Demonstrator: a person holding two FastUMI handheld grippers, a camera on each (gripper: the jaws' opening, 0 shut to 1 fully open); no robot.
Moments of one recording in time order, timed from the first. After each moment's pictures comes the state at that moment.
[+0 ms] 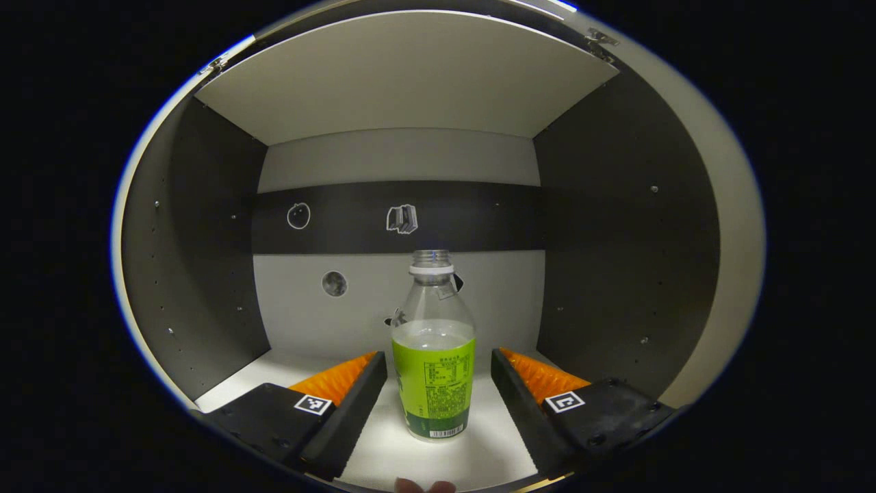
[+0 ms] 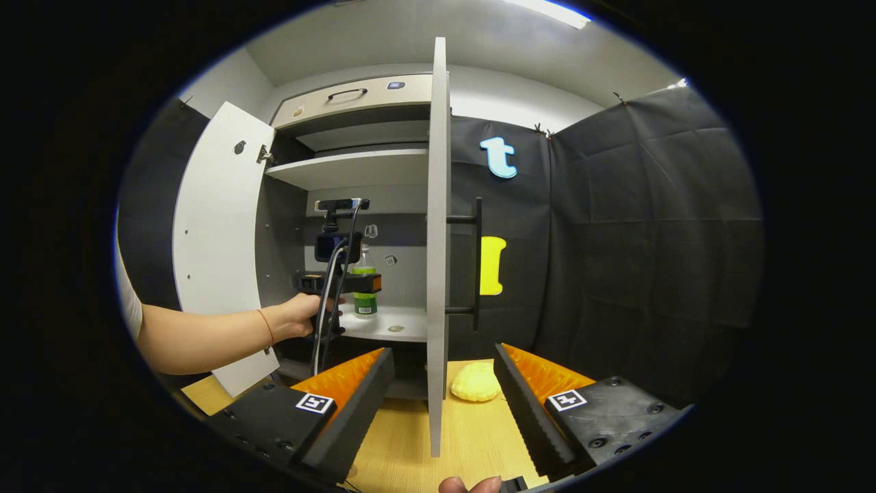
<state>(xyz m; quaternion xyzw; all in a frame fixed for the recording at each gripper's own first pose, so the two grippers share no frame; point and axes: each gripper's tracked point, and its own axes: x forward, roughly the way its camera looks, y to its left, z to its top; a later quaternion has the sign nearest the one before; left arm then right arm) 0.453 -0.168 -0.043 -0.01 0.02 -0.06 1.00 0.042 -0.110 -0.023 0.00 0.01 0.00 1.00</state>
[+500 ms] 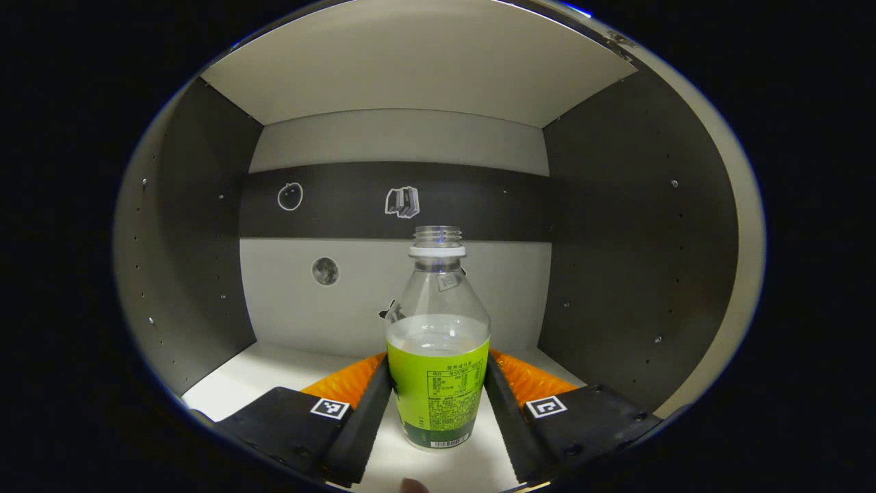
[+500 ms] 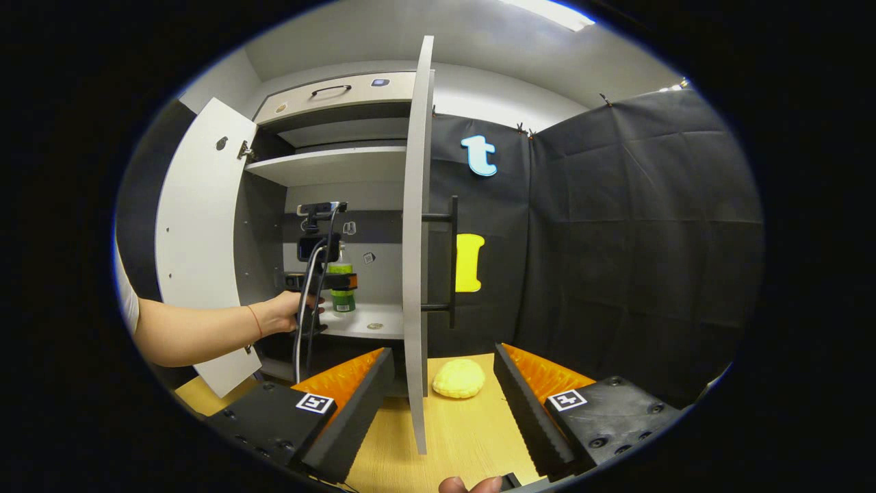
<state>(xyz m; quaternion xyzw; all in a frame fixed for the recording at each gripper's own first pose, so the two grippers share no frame) 0.463 -0.165 -0.050 -0.04 0.04 -0.08 1.00 0.033 -0.126 -0.018 -0.01 0.01 -0.05 1.00</state>
